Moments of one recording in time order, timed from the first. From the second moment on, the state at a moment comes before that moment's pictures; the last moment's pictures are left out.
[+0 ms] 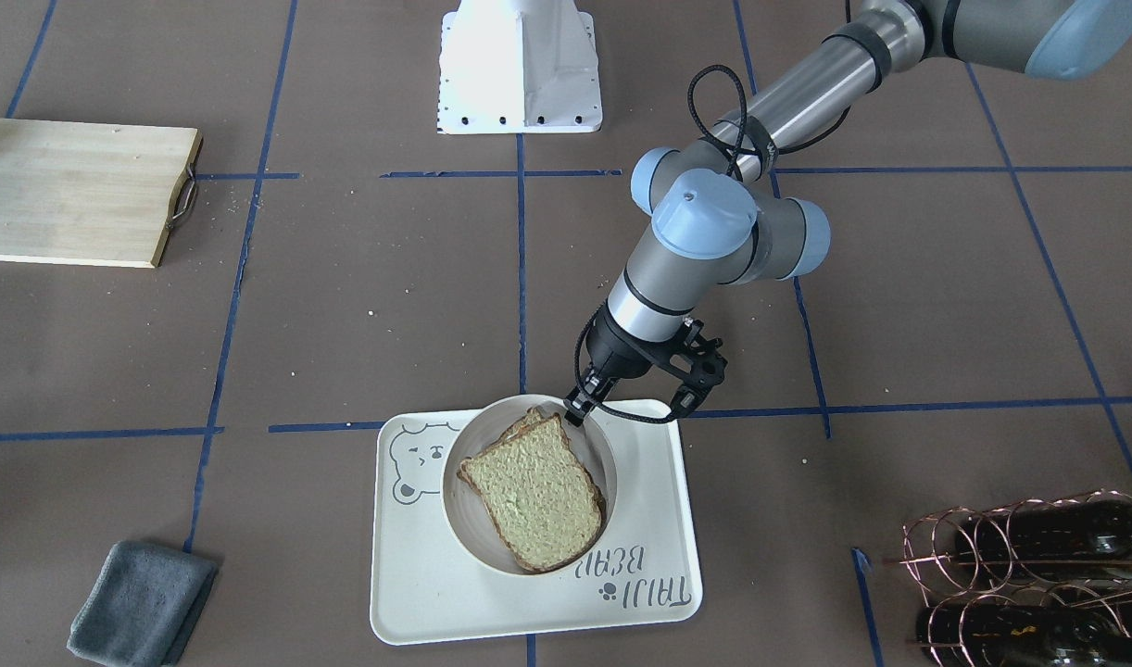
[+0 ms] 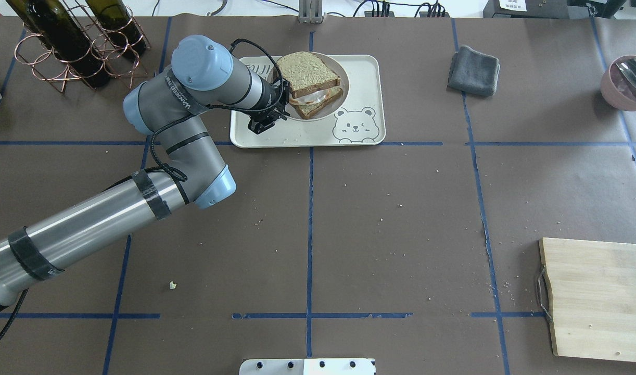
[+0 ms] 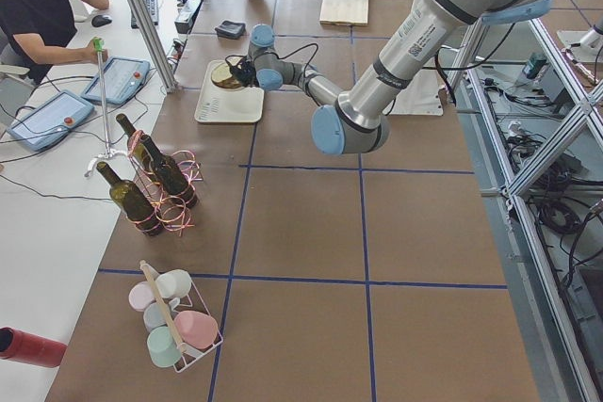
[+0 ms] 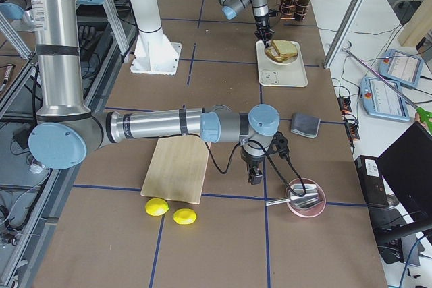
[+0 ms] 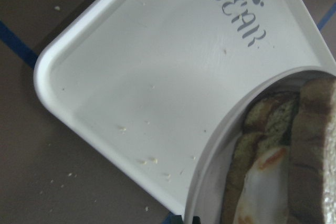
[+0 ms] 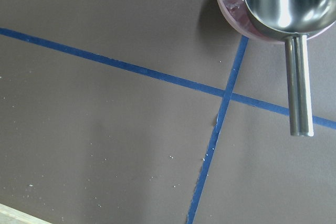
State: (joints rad) left arm -0.71 -2.42 -1.16 -2.26 -1.91 -2.14; right arm 1.51 -1.55 1.67 -1.66 2.36 -0.19
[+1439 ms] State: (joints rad) left arm -0.72 -2.31 -1.24 -2.32 -1.87 -1.98; right arm 1.53 -1.54 1.67 -1.66 2.36 -0.18
